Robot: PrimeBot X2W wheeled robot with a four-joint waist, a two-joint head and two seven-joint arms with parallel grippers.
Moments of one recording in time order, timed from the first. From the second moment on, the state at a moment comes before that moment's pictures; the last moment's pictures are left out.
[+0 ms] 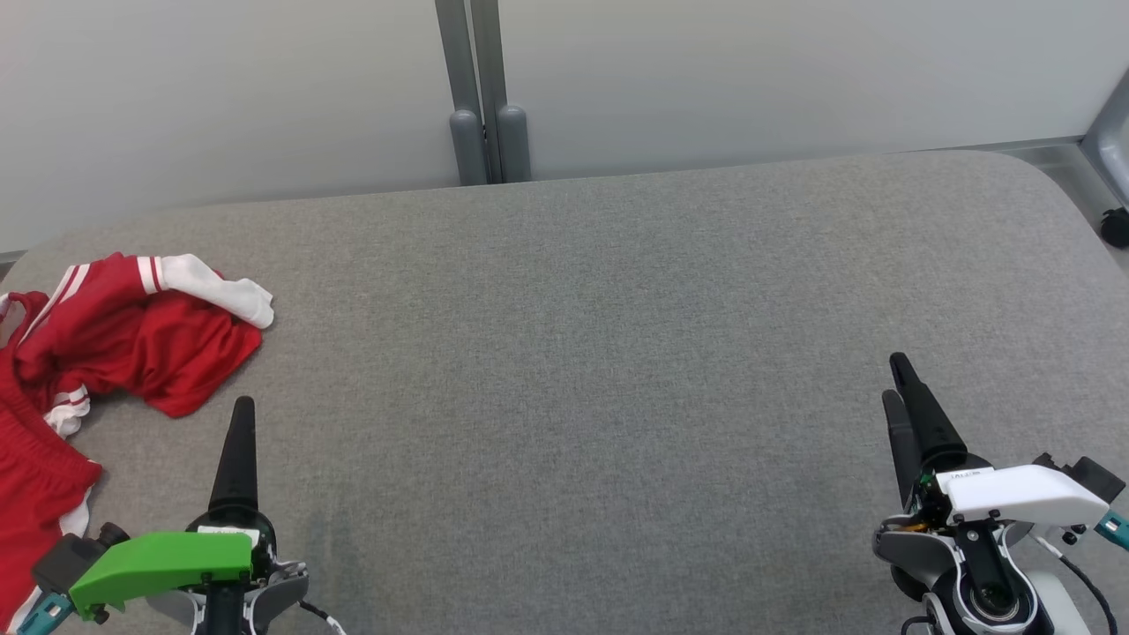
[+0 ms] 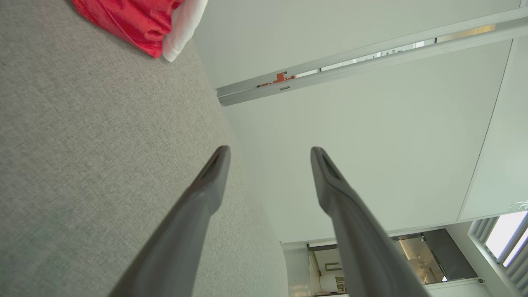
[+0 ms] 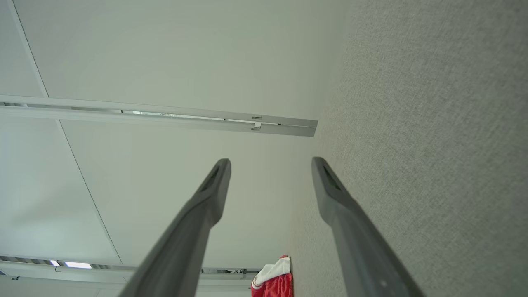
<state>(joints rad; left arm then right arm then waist) -0.07 0.05 0.06 0.22 -1.41 -0.13 0.01 -0.09 -0.05 -0.01 0.19 1.51 0.13 0.01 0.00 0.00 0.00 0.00</state>
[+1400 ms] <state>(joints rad) -0.07 0.04 0.04 0.19 -0.67 -0.10 -0.13 -0.13 -0.06 0.00 0.23 0.59 0.13 -0.13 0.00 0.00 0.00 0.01</state>
